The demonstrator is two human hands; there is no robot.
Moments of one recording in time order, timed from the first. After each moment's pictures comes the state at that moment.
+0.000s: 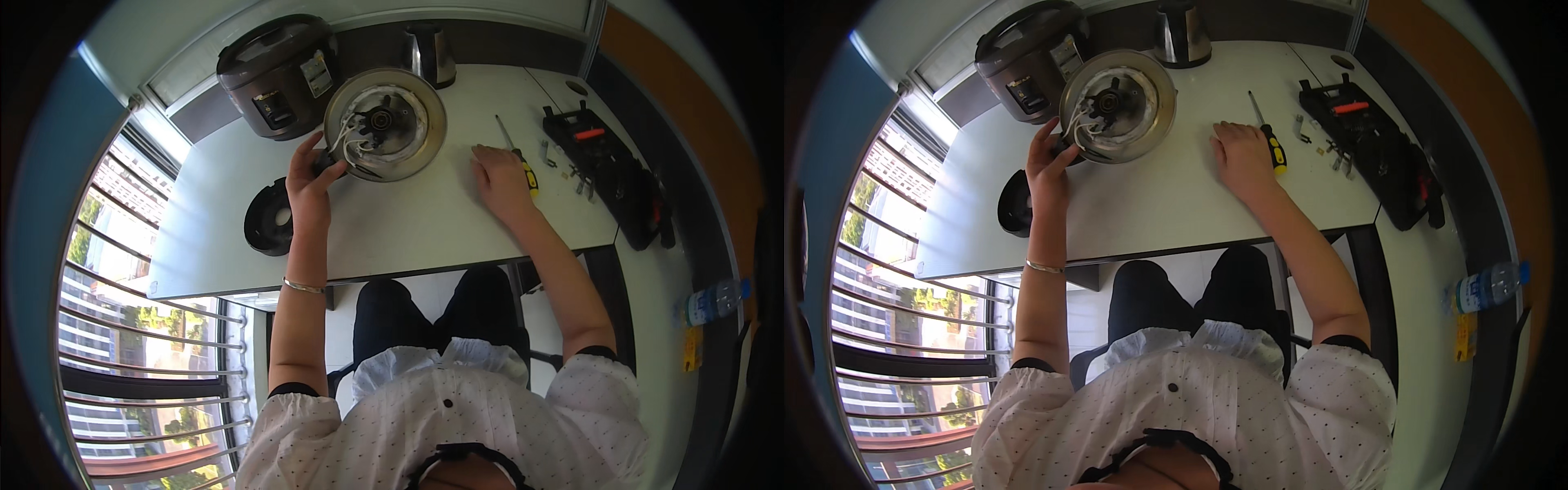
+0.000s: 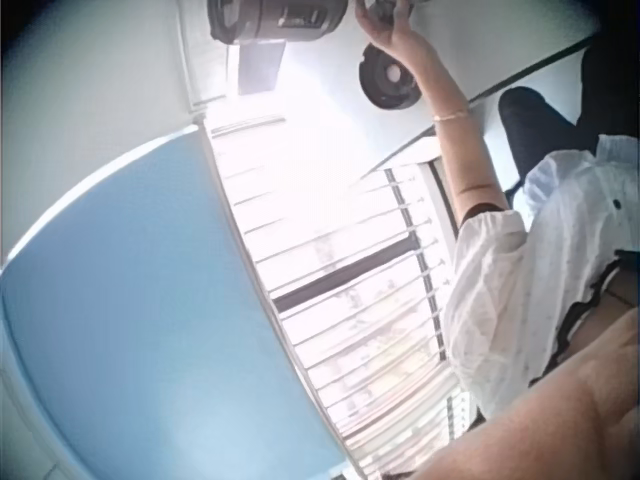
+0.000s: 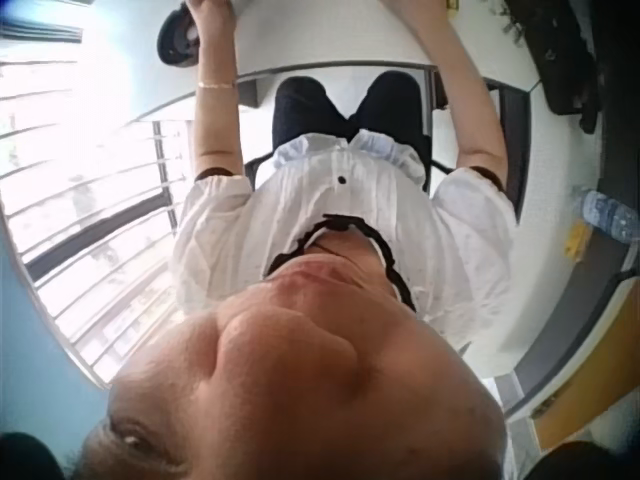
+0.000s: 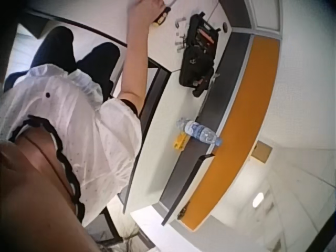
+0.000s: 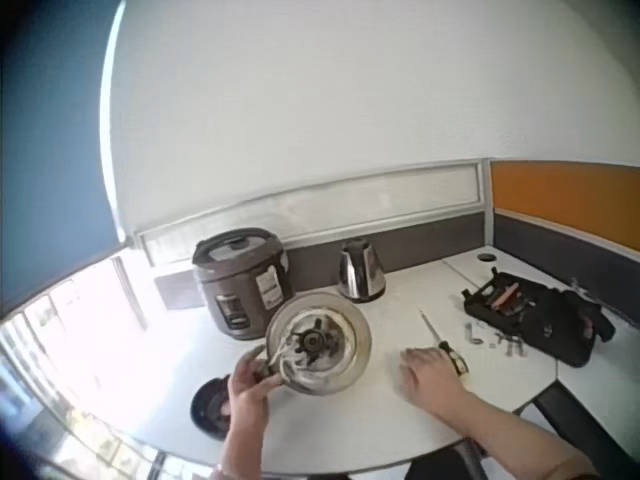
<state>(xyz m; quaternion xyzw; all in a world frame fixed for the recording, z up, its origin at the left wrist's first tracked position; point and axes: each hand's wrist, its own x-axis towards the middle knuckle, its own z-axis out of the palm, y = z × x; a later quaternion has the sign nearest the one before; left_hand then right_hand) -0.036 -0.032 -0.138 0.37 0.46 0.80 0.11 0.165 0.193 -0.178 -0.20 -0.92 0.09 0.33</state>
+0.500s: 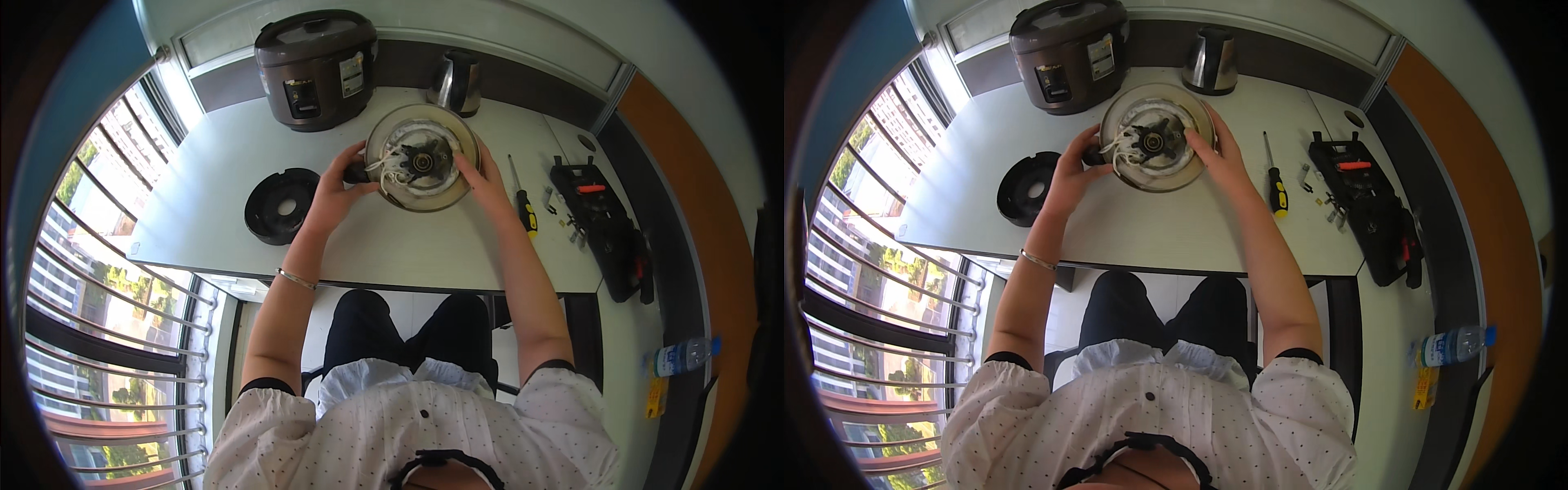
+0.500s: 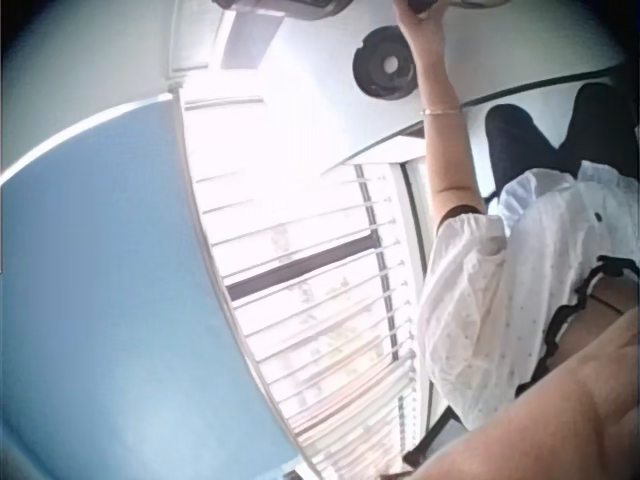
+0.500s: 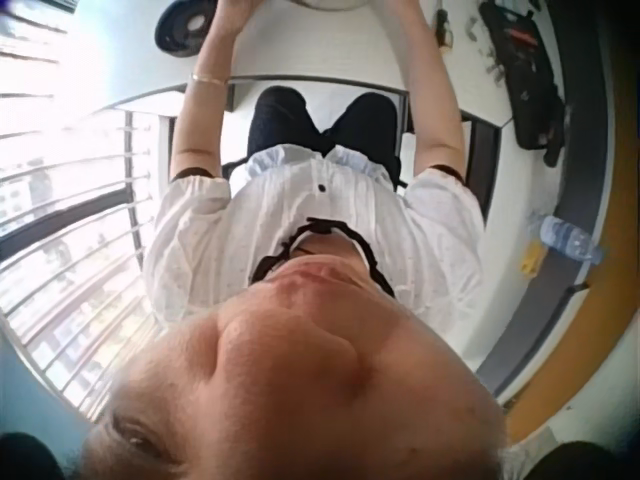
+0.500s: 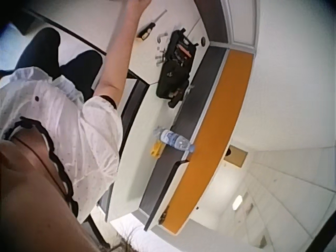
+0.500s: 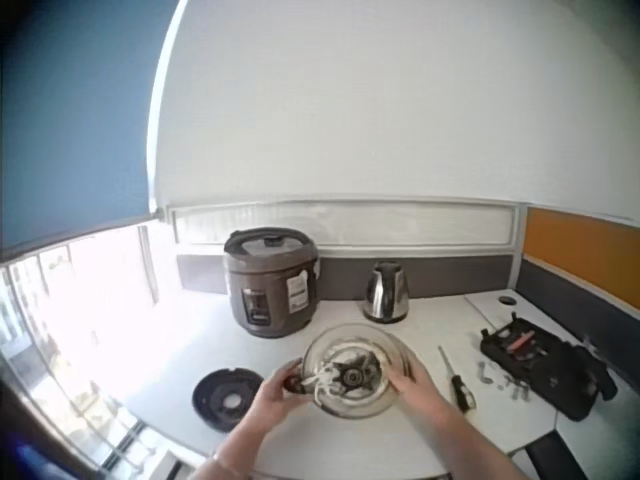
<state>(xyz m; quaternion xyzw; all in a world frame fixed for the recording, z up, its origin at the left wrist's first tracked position) -0.050 -0.033 -0.157 0.47 0.56 0.67 0.08 0.105 0.173 -0.129 -0.07 -0.75 0.57 0.33</state>
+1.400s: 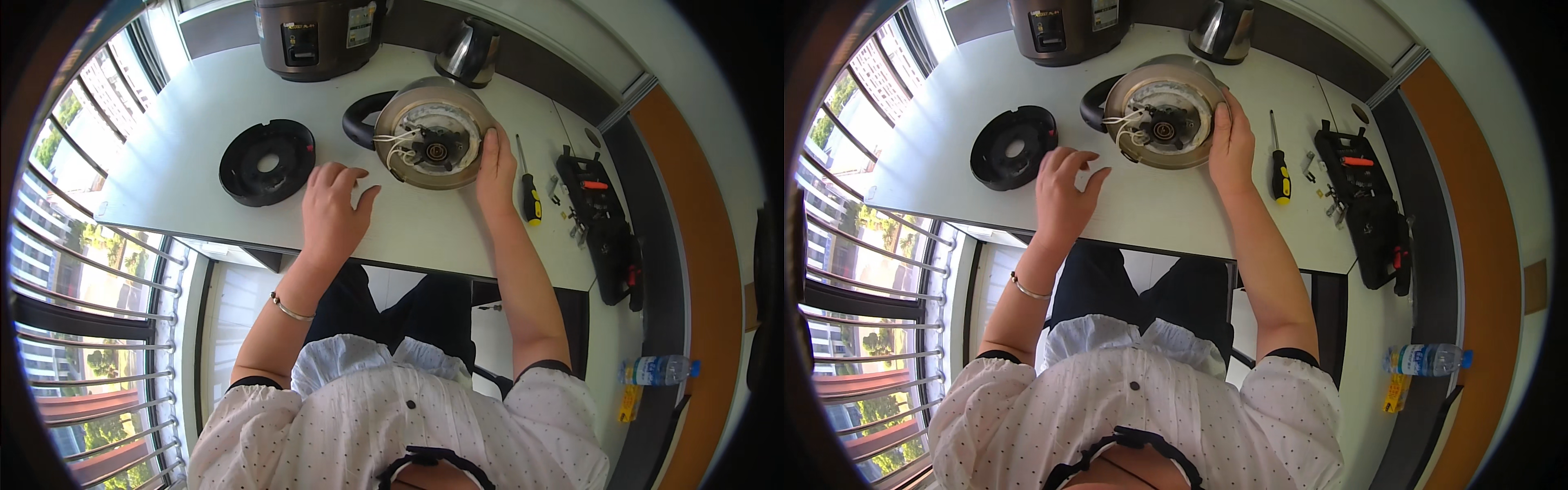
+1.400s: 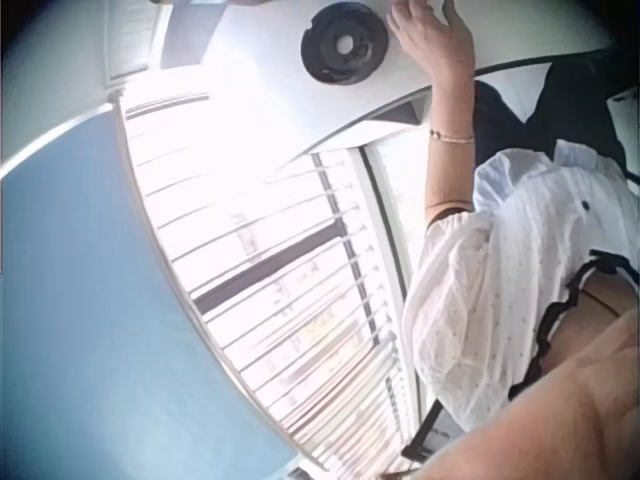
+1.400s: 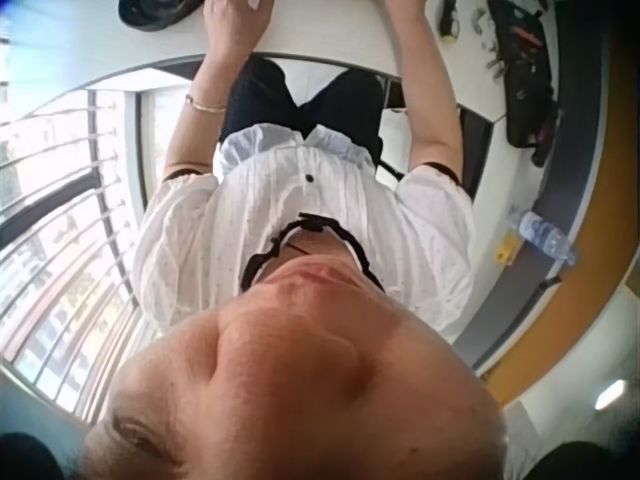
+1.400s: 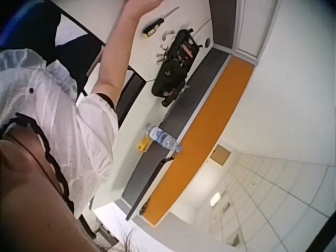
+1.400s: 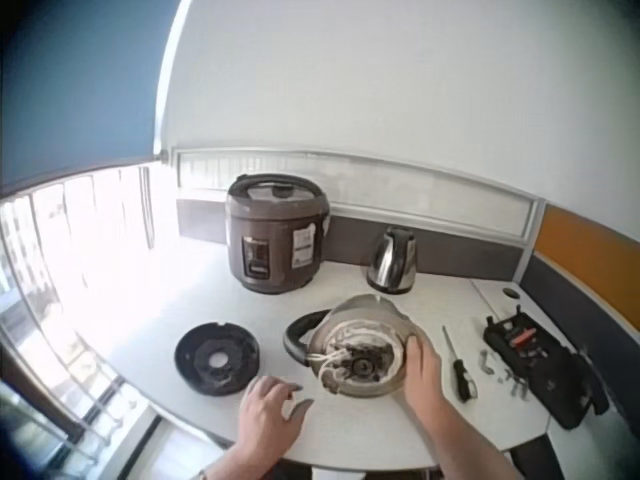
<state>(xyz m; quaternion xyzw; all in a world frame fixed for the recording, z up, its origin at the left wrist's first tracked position) 0.028 -0.063 -0.175 0.39 0.79 0.43 -0.21 0.104 0.166 -0.157 -0.14 -0.80 0.37 0.45</state>
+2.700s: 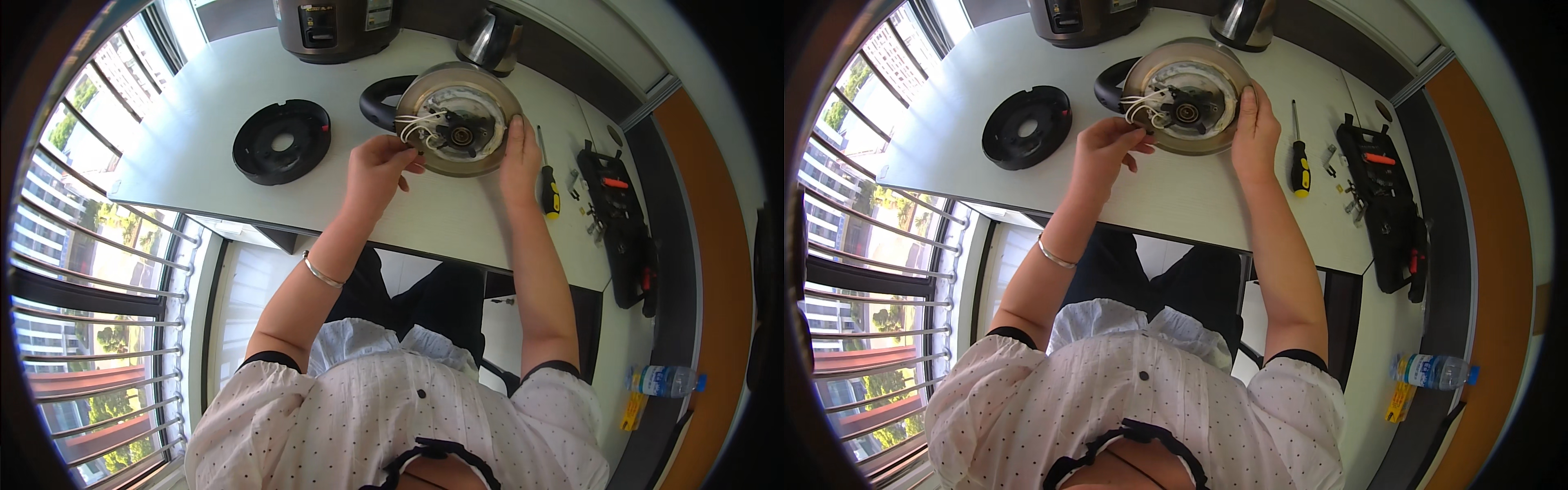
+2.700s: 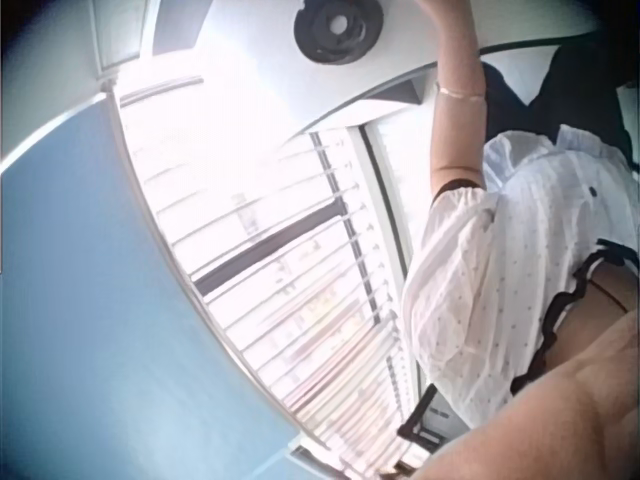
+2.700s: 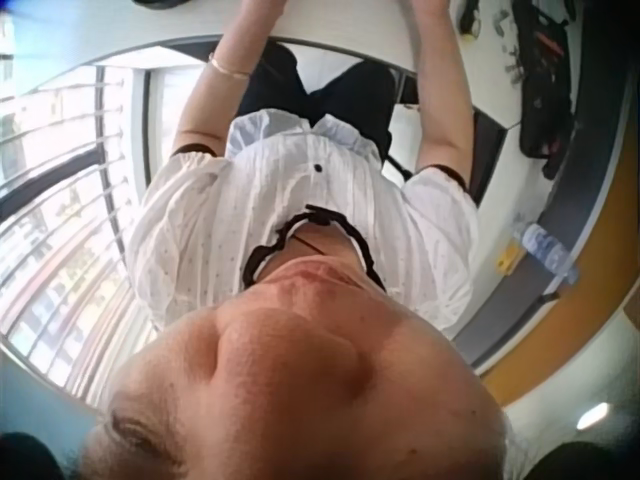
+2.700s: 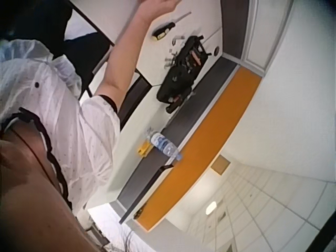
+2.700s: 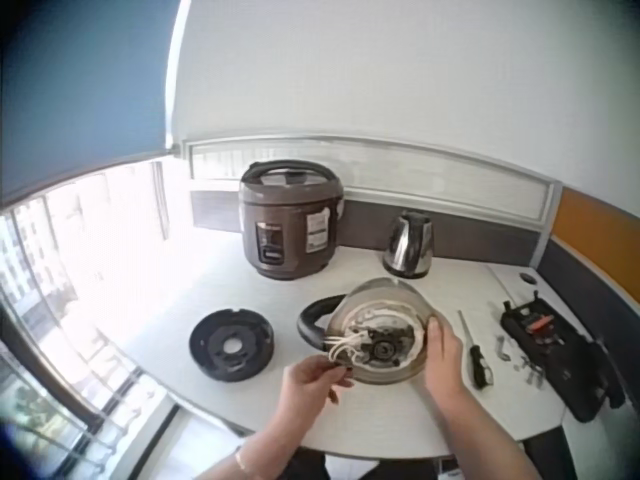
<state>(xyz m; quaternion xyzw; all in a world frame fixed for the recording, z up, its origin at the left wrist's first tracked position) 0.024 -0.020 -0.174 0.21 0.56 0.77 0.20 0.110 0.165 -0.152 -0.19 -0.78 0.37 0.46</state>
